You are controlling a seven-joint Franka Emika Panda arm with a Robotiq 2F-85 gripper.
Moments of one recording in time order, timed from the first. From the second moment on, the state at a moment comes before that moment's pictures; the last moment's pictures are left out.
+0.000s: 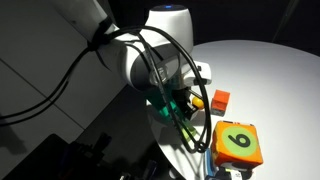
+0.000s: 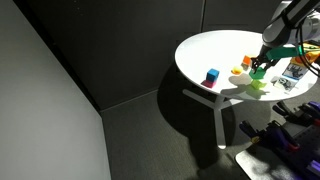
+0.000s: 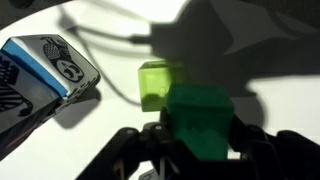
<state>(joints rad) -0.13 0.42 -0.18 -2.38 0.02 2.78 0.15</state>
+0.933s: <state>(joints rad) -0.12 0.43 -0.09 -2.30 -0.01 2.79 -0.08</state>
